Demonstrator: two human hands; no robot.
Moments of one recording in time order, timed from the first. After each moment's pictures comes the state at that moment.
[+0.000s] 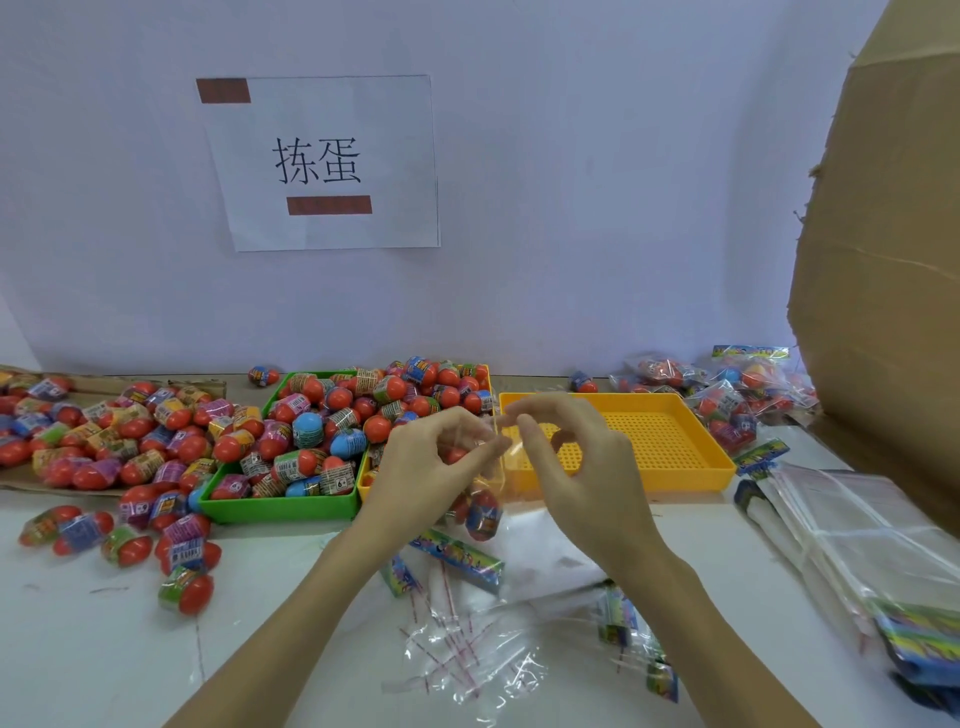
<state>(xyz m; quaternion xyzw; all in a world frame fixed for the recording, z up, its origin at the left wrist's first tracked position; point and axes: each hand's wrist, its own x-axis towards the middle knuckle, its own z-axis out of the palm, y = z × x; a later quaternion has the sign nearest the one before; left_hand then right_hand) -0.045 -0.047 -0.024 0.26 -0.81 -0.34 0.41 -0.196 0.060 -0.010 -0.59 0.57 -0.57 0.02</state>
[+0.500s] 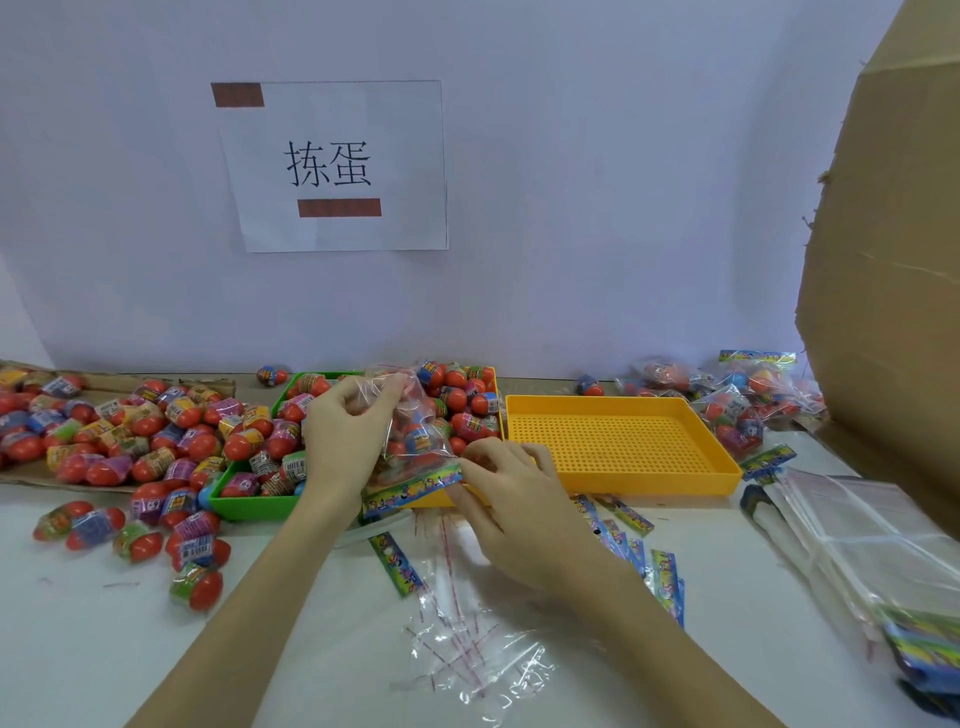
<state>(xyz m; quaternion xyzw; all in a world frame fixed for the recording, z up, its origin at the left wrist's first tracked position) -0.012 -0.092 -0.016 0.42 -0.60 -0.38 0.56 -0.171 0.033 -0.046 -0.72 0.64 -0.26 -0.05</state>
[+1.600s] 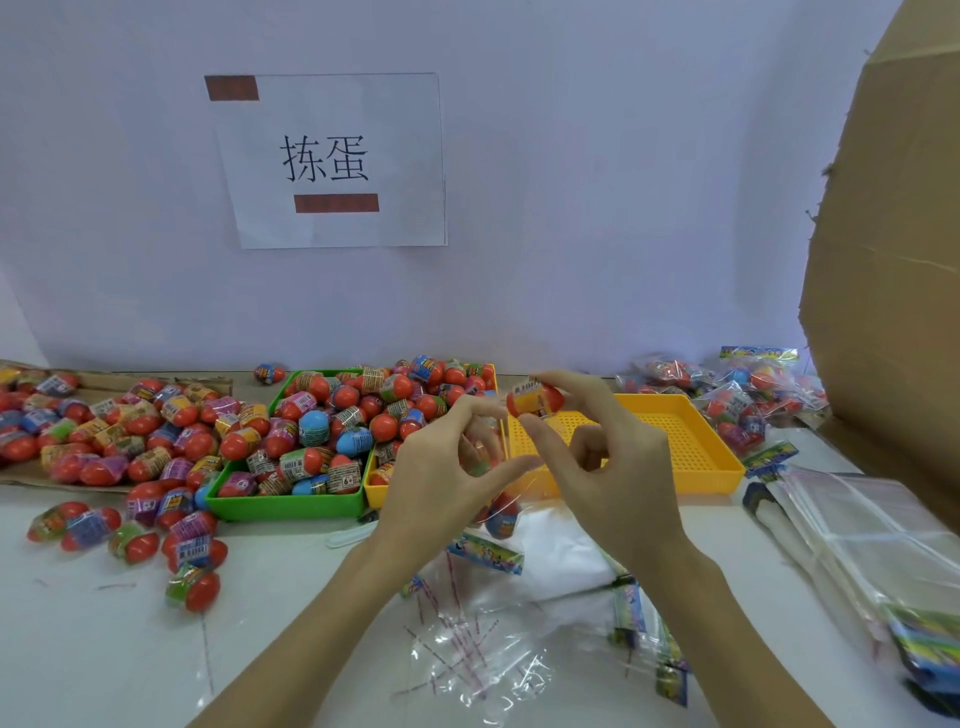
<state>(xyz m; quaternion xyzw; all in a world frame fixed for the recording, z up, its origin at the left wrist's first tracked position) -0.050 -0.033 -0.028 0.24 -0.80 -0.27 0.48 -0.207 0.063 -0.007 -0.63 0.51 -0.57 -0.12</state>
